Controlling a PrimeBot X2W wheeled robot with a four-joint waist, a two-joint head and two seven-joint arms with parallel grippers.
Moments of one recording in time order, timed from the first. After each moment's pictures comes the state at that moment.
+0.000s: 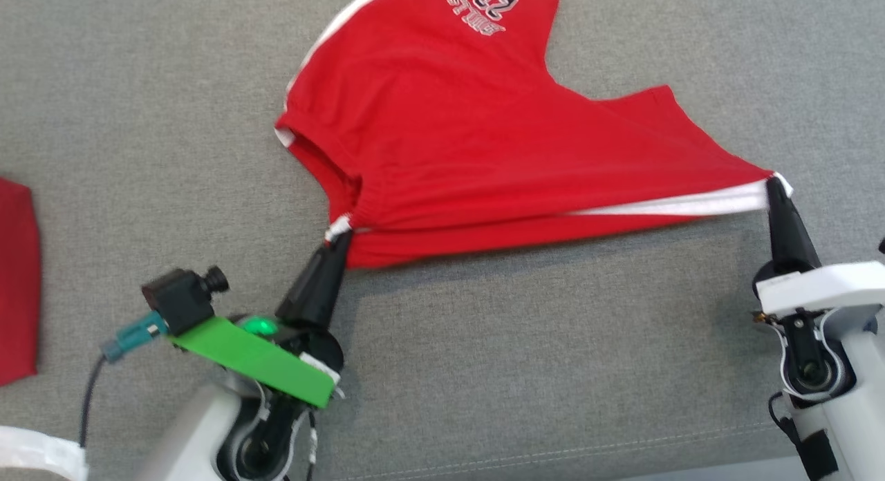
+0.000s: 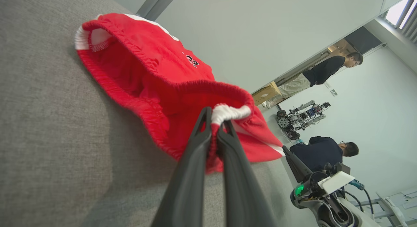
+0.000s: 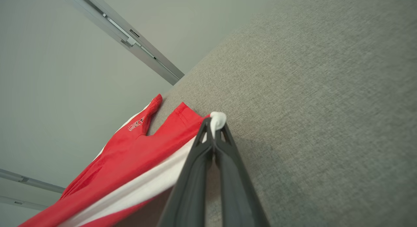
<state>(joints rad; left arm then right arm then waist) -0.30 0.26 -0.58 0.07 -1.17 -0.13 -0.23 -0.24 -0.20 0.08 0.35 0.91 0.11 -0.21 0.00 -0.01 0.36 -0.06</state>
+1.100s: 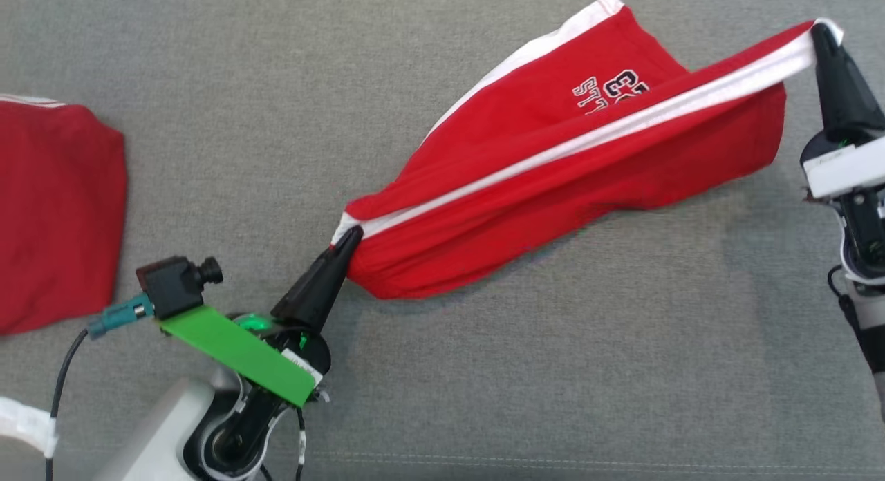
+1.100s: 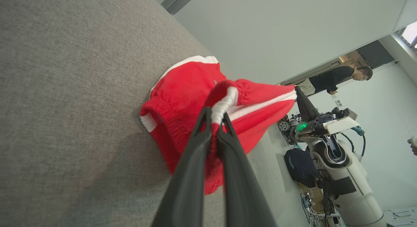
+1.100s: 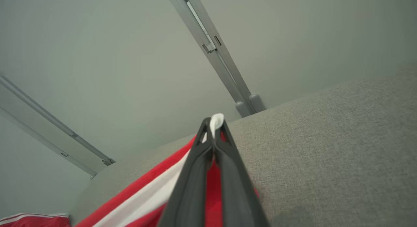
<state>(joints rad) -0.27 0.33 -0.61 -0.04 -1.33 -0.13 -0.11 -0.42 -0.35 0.12 0.16 0.87 0.06 -0.07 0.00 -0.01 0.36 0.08</state>
